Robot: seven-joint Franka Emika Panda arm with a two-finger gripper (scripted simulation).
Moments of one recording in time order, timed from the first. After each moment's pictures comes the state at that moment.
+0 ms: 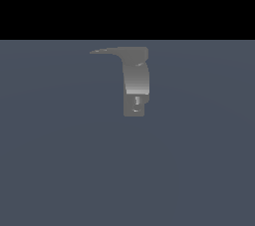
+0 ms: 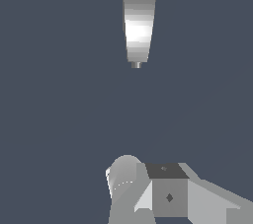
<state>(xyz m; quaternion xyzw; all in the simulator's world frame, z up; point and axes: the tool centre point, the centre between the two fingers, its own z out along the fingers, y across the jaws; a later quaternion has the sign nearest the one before) -0.260 -0.004 0.469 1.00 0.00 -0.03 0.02</state>
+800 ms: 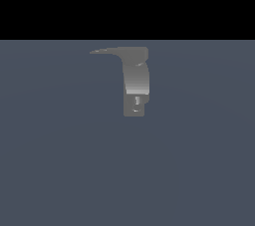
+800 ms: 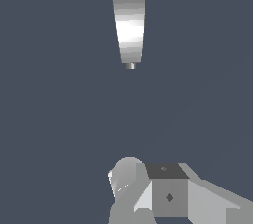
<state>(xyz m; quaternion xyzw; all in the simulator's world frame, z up) -0.252 -0.017 0.461 1.00 -0.03 -0.03 0.01</state>
